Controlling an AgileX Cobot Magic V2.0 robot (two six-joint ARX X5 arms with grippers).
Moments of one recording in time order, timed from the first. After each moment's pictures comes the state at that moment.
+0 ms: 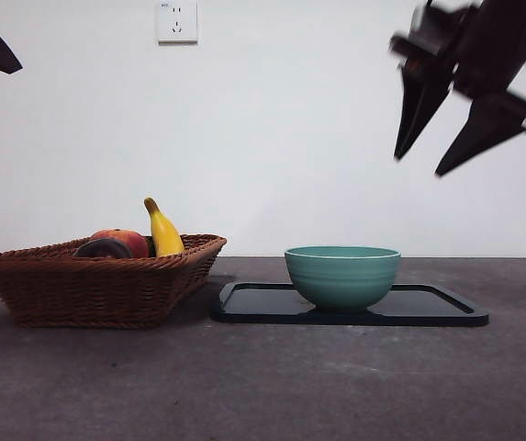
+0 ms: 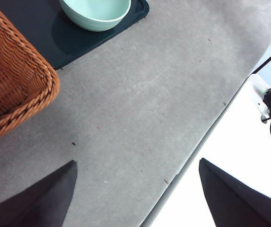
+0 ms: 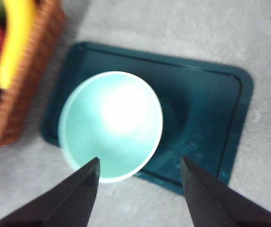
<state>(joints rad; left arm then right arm) -0.32 1.00 1.07 -1.03 0.60 0.23 0.23 1.56 1.30 -0.68 -0.31 0.17</state>
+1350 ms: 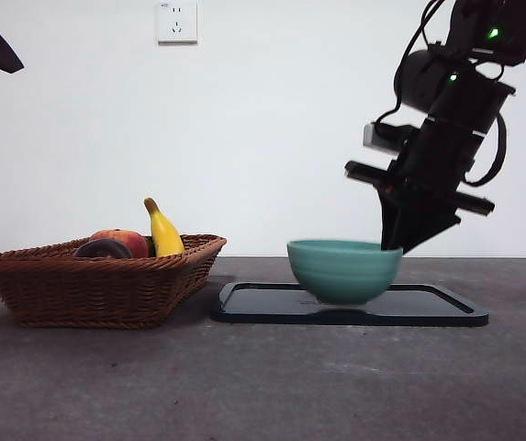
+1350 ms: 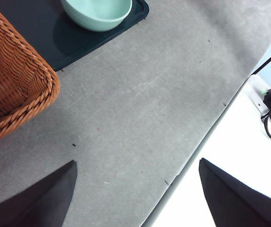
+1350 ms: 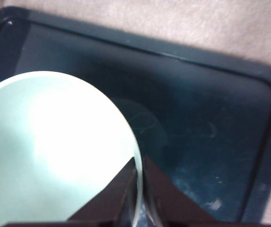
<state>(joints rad) -0.32 1.00 1.07 -1.02 0.60 0.23 0.28 1.83 1.32 -0.50 -0.23 0.15</state>
